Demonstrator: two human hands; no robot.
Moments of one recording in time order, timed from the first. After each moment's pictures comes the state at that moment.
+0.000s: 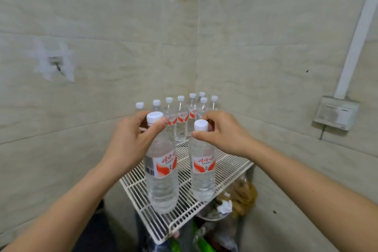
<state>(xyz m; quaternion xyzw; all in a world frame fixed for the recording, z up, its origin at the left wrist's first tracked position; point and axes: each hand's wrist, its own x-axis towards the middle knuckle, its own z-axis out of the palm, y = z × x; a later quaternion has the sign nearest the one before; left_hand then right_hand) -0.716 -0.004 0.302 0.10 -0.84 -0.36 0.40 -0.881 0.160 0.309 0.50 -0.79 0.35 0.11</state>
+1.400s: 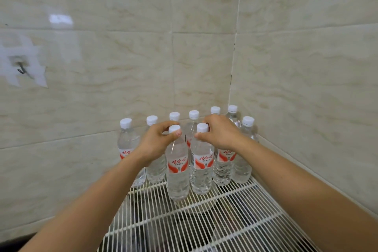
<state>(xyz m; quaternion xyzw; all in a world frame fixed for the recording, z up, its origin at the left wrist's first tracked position) -0.984 -0.117 0.265 0.28 -0.77 -0.48 0.32 -1.153 -0.018 0.293 0.57 -0.79 0.25 -0.02</state>
